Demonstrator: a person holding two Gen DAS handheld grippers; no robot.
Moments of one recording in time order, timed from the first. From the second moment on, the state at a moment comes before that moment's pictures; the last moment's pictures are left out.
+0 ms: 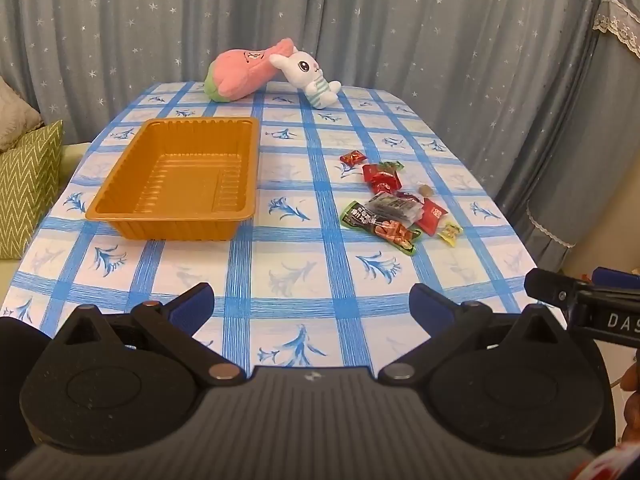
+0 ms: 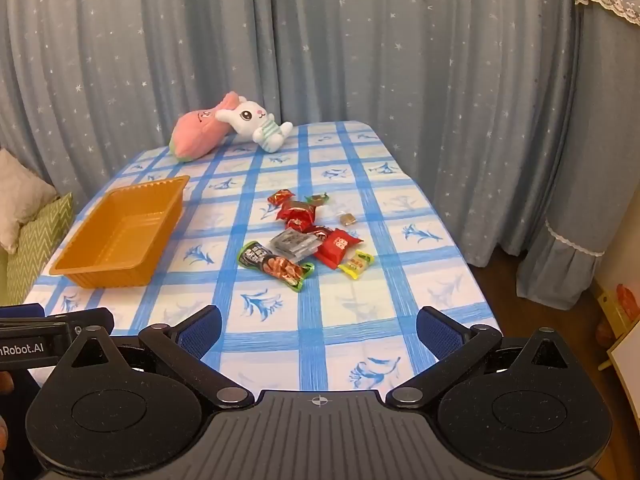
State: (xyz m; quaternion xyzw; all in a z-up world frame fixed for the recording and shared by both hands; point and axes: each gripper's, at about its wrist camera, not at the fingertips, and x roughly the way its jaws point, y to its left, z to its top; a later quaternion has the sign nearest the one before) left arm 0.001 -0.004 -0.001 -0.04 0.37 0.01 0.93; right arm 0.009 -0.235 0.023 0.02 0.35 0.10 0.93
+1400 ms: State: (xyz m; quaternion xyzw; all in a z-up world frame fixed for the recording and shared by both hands) left arm 0.001 -0.004 0.003 -0.06 0.36 0.00 0.93; right arm 0.007 -0.235 0.022 0.02 0.35 0.10 0.93
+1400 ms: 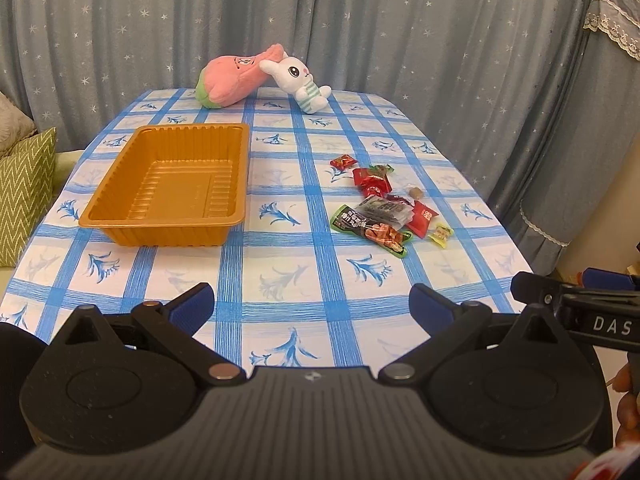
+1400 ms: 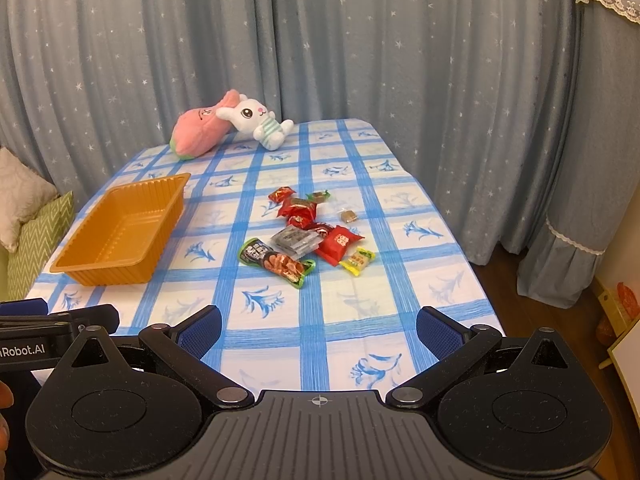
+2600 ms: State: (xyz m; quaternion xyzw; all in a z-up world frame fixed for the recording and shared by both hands) left arm 0.000 -0.003 0.003 -0.06 0.36 0.00 0.93; right arm 0.006 -0.234 0.023 0.02 0.35 0.10 0.93
